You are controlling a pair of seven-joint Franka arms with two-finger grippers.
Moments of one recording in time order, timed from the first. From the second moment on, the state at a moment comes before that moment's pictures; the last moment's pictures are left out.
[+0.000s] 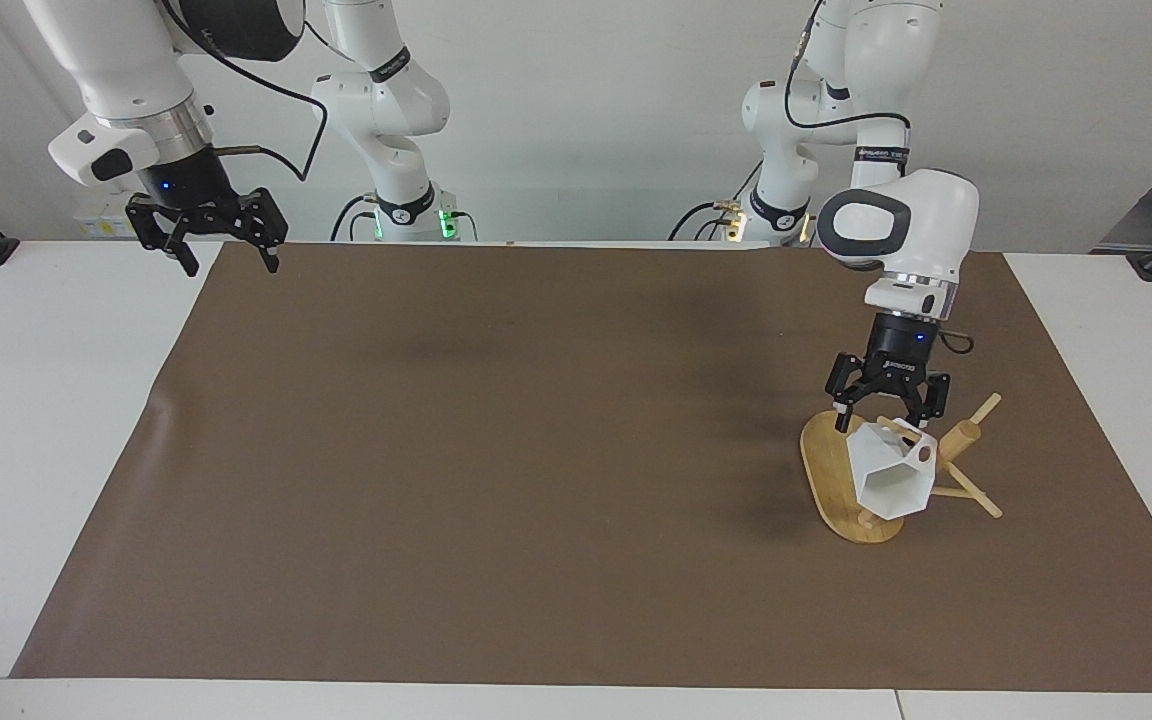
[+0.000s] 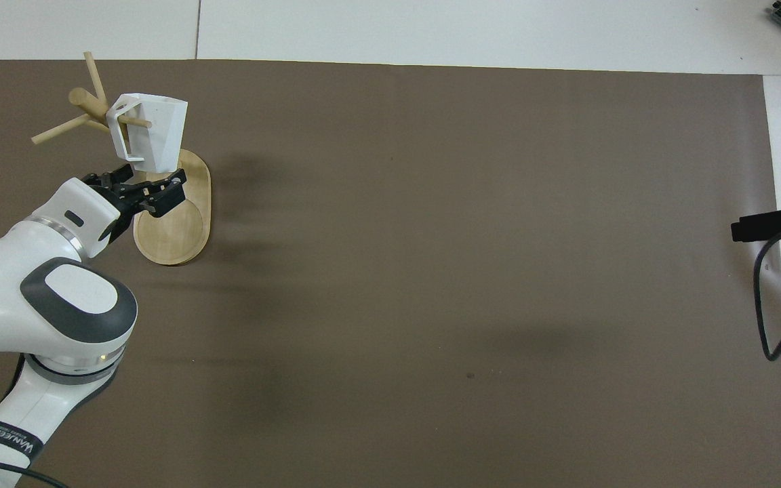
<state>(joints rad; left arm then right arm) -0.20 0.06 -0.04 -2.24 -1.12 3.01 0.95 -0.05 -0.10 -0.04 -1.71 -0.01 1.68 -0.11</state>
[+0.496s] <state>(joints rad) -0.21 0.04 -0.03 -2.23 -1.12 2.96 0.86 -0.06 -0.10 -0.07 -1.71 -0.01 1.65 -0.08</state>
